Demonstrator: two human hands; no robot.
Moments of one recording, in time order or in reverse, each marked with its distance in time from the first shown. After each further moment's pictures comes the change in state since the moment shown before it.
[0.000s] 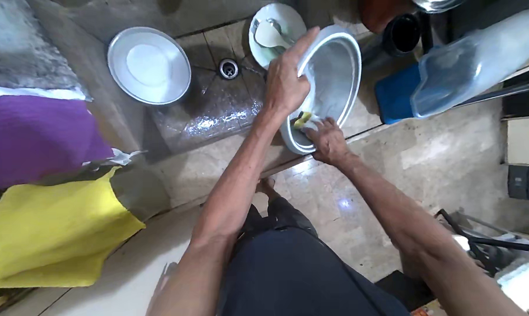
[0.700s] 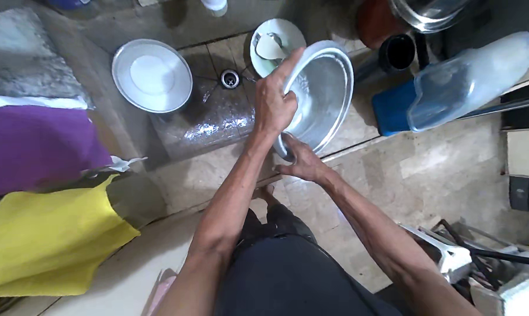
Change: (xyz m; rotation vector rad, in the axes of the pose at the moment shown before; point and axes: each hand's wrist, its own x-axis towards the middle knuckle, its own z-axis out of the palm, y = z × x) left_hand -0.010 -0.013 0.001 -0.053 0.206 0.072; right_hand 0.021 -0.065 -0.021 0.604 0.024 0.020
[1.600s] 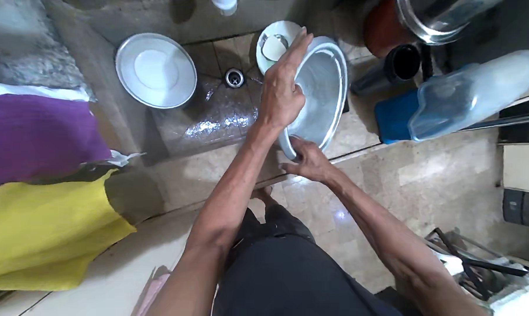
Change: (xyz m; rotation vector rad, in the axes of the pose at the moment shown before) left_hand 0.021 0.001 -0.004 0.015 -0.015 0.113; right_hand 0.001 0.010 -0.014 -0.062 0.024 -0.078
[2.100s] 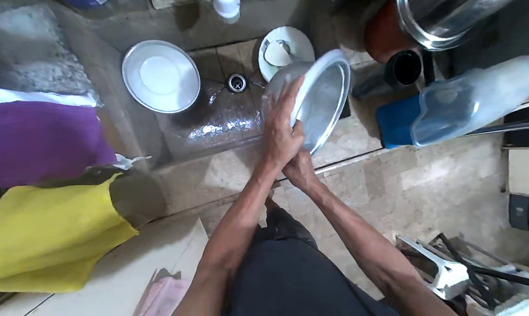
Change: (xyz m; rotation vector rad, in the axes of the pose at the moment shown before) left_hand -0.063 0.004 0.022 -0.051 0.208 -0.029; right_hand -0.001 -0.034 0.033 0.138 0.283 0.100
